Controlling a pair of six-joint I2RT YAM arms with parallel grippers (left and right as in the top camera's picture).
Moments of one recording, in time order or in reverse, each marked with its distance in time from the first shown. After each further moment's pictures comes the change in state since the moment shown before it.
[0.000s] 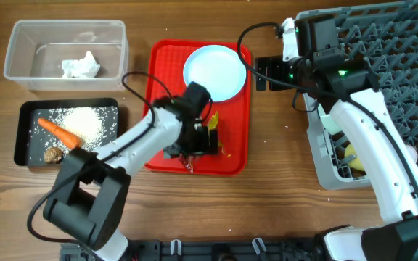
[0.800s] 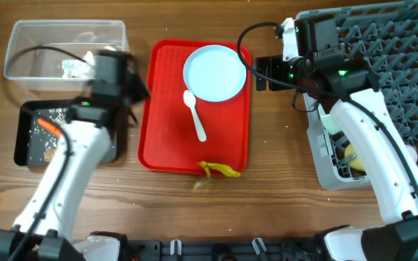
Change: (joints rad) left arm 0.413 -0.351 0.008 0.291 -0.311 -0.022; right arm 0.000 0.000 0.000 0.000 0.000 0.000
